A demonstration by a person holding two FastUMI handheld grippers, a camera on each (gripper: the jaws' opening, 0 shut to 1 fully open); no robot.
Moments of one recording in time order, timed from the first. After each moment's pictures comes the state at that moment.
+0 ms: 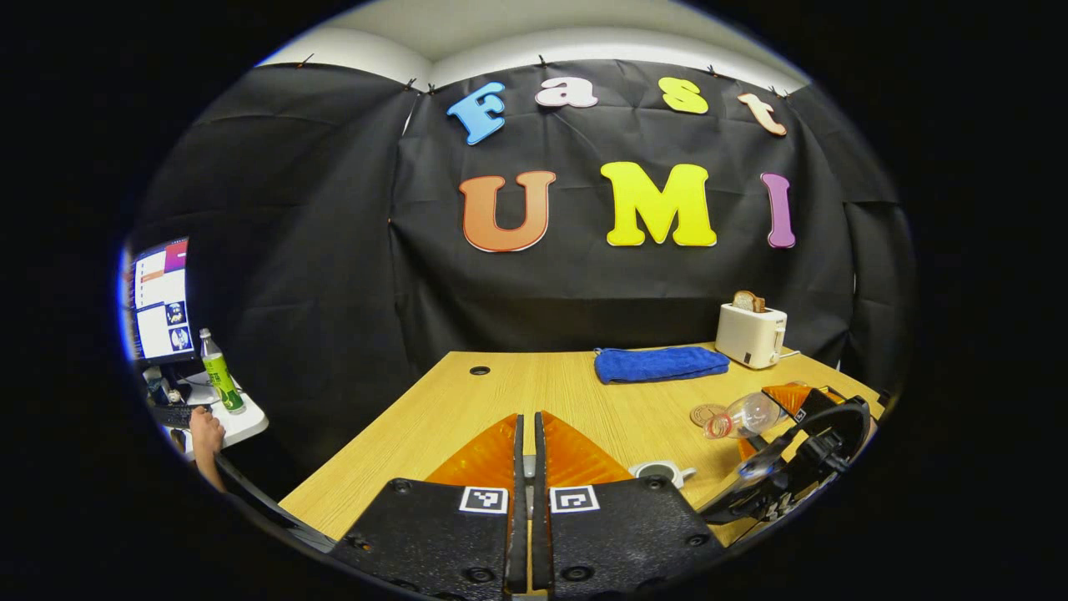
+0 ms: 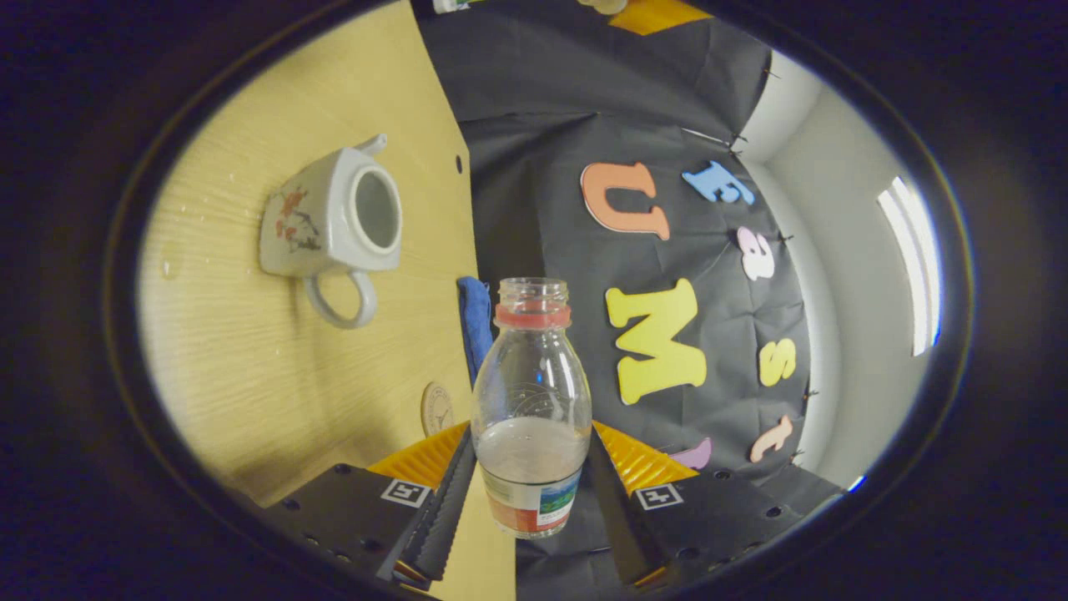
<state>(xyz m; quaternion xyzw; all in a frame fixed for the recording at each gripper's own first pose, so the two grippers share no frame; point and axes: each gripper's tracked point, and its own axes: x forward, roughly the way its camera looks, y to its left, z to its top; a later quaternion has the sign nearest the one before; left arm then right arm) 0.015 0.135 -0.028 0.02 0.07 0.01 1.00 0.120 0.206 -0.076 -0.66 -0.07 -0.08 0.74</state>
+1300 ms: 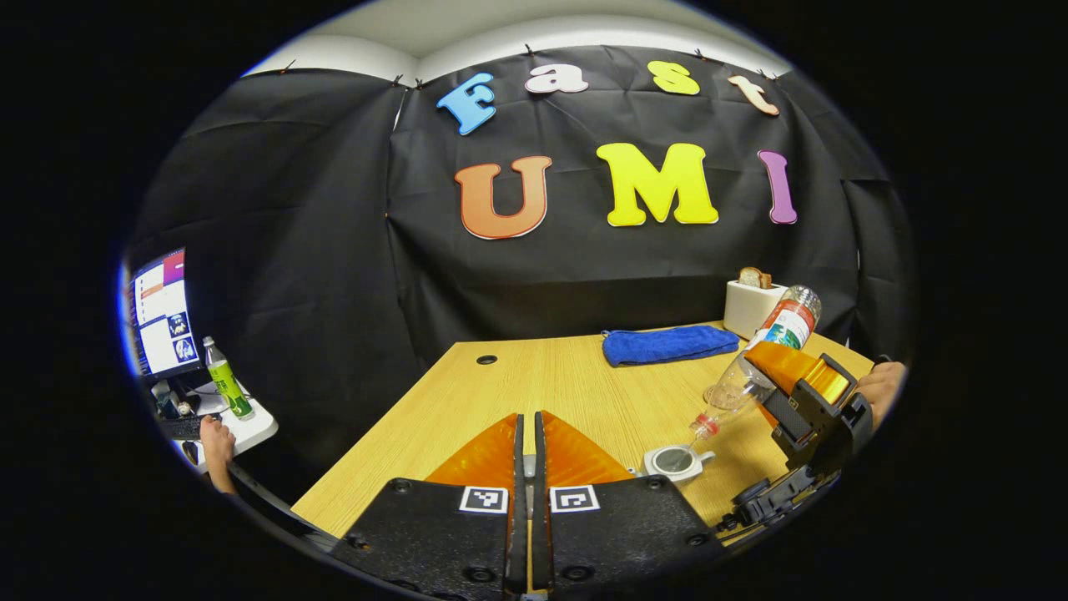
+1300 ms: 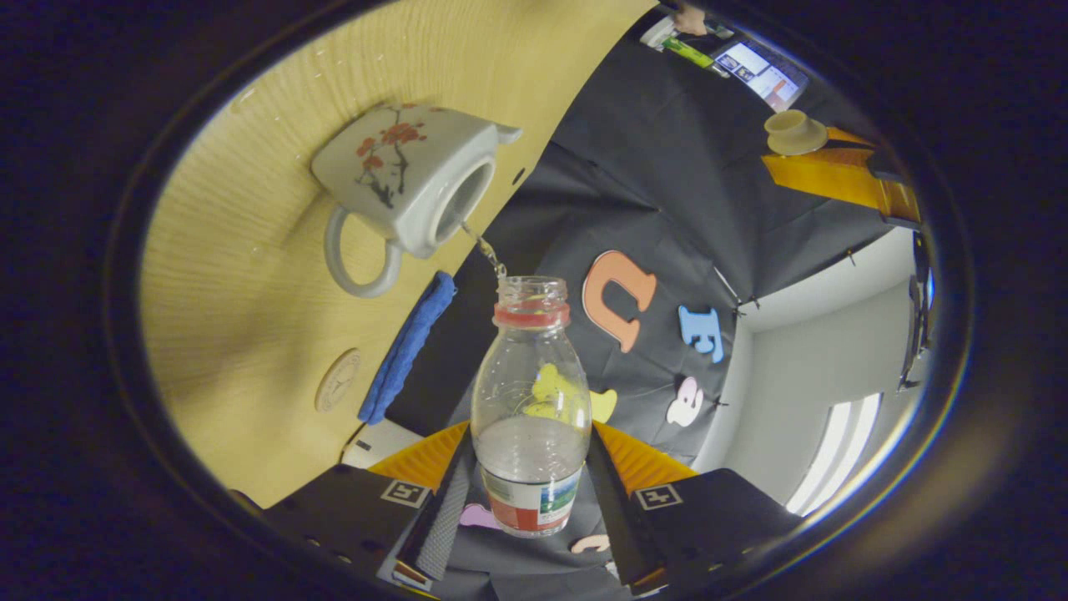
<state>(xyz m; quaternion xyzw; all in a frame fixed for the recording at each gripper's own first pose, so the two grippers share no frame) 0.017 0.140 -0.041 0.04 0.09 0.02 0.99 0.105 0.244 -0.028 -0.84 -0.18 -0.12 0.50</state>
